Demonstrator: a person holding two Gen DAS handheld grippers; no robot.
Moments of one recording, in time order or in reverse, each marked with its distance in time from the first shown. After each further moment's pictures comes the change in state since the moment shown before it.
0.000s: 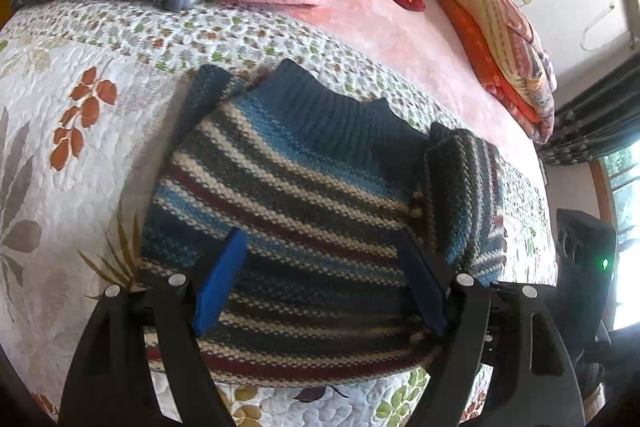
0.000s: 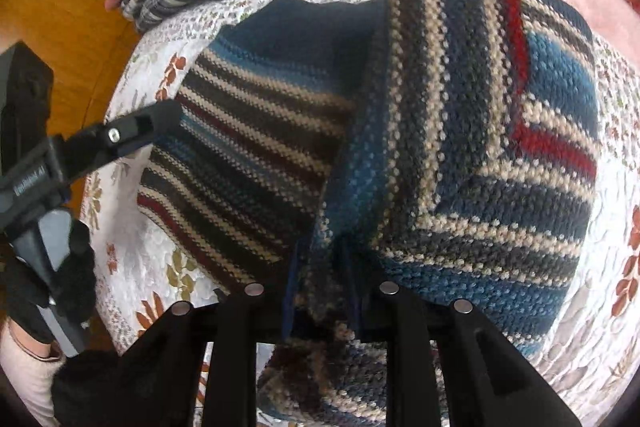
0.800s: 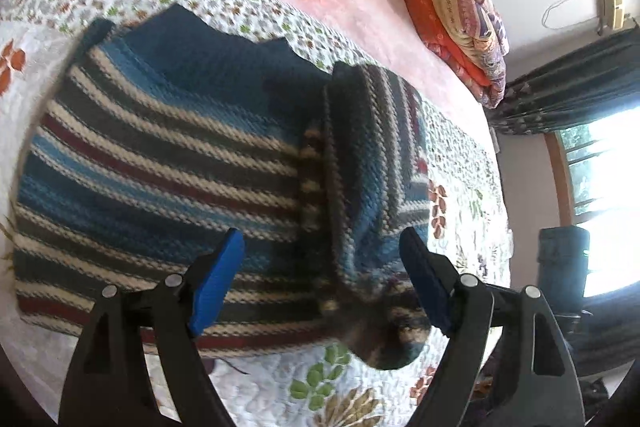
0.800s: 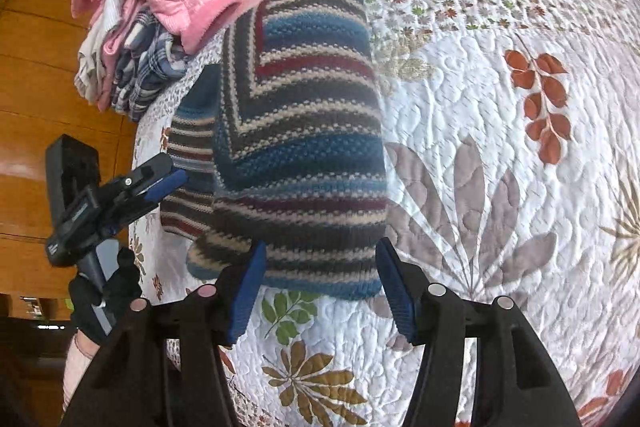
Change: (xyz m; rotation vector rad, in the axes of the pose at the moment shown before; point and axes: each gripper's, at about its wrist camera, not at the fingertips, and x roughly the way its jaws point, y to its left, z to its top) left arm 0.030 -0.062 -0.027 0.011 0.123 -0.205; right arm -0.088 -0.110 -0.083 0.338 -0.109 0.127
